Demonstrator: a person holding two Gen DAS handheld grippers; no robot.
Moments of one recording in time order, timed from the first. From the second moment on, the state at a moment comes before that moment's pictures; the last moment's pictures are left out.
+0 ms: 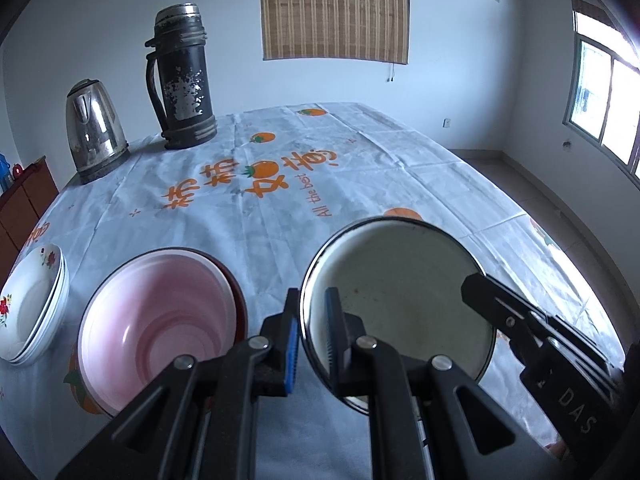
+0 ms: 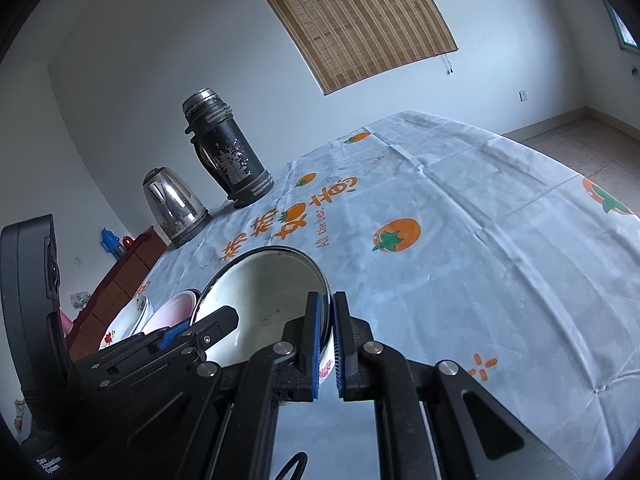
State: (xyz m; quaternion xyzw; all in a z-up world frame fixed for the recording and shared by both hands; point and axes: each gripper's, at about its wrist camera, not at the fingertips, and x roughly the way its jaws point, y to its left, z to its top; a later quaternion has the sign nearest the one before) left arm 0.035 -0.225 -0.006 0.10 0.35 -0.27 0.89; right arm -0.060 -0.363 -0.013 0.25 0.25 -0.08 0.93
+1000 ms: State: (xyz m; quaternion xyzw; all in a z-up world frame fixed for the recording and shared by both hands) left arm 0.004 -0.152 0.006 0.07 0.34 -0.26 0.90; right arm -0.095 -0.291 0.010 0.23 0.25 -0.08 0.94
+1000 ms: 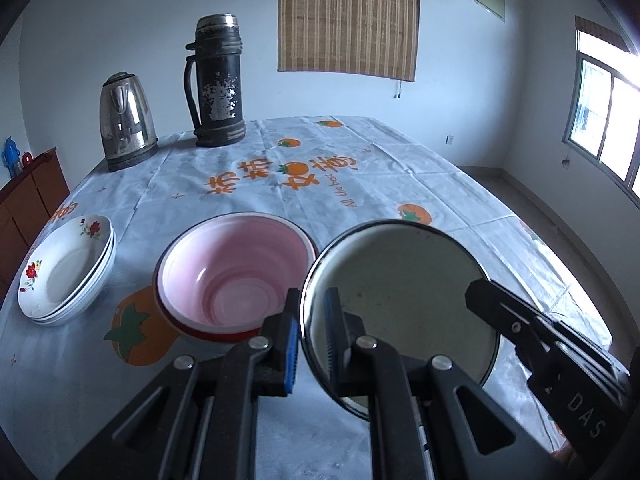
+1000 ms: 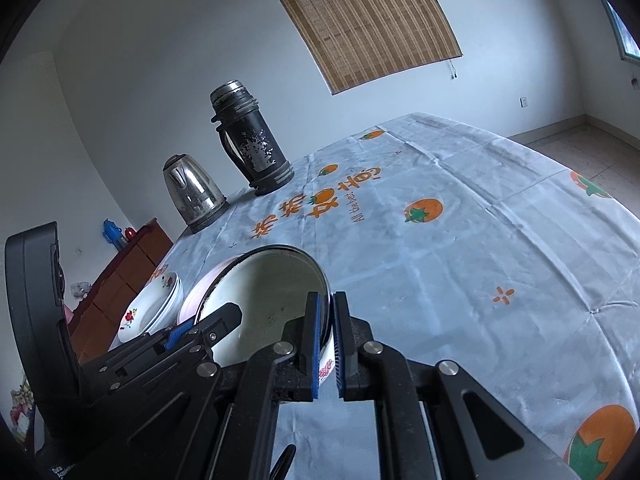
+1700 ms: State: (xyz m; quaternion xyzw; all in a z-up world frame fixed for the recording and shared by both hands) left arm 0.015 -0.087 0.021 0.03 0.32 -0.22 0.92; right arm -0.074 -0.232 0.030 0.20 0.25 -0.04 0.95
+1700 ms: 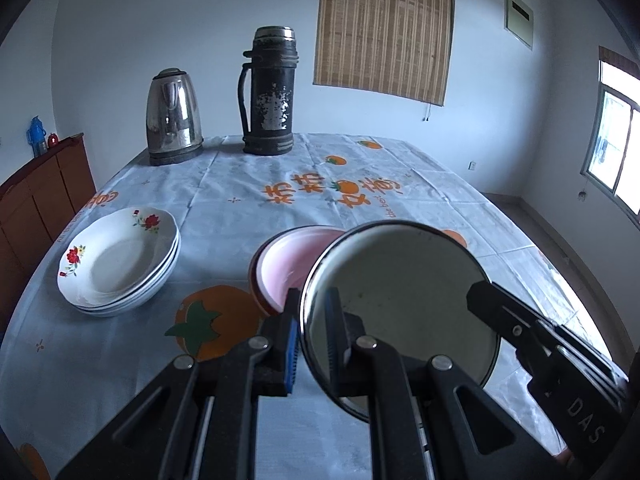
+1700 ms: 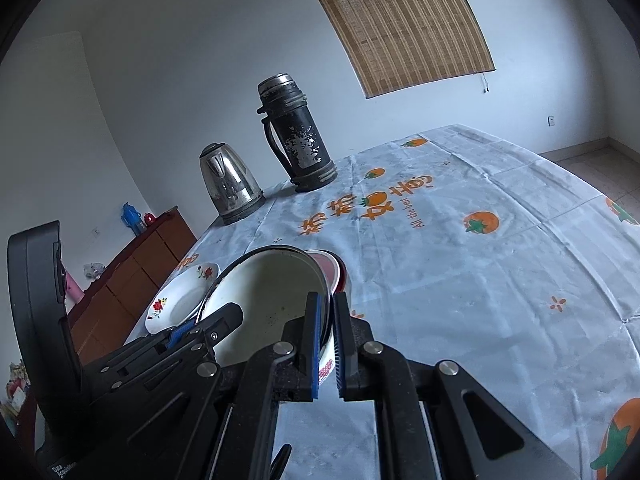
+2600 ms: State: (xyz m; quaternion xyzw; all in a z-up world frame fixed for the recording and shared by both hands) left arm 0.060 -0.075 0.040 0.02 0.31 -0.19 0.93; right arm -0.022 -0.216 0.047 0.19 0.24 -0.01 0.95
